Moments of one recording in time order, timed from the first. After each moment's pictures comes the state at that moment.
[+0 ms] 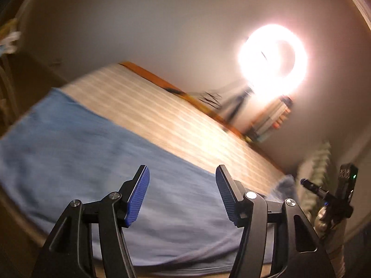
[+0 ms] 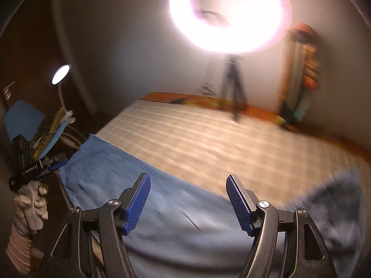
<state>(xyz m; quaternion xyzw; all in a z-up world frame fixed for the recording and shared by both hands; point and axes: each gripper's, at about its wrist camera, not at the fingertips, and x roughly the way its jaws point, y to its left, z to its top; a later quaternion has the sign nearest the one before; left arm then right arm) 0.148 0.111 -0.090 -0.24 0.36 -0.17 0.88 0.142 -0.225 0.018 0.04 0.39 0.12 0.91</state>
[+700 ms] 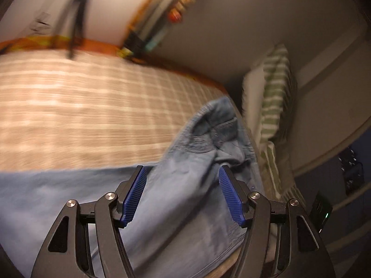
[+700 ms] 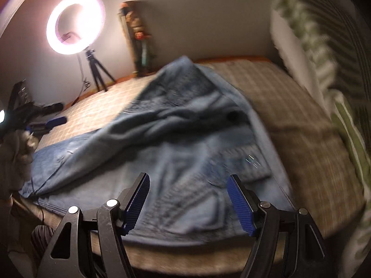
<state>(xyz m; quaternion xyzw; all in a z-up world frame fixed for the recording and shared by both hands) 0.226 -0.234 -0.098 -0.12 0.51 -0.42 0.74 -0.051 -0.448 -0.063 0.17 0.42 -0.11 0.89</state>
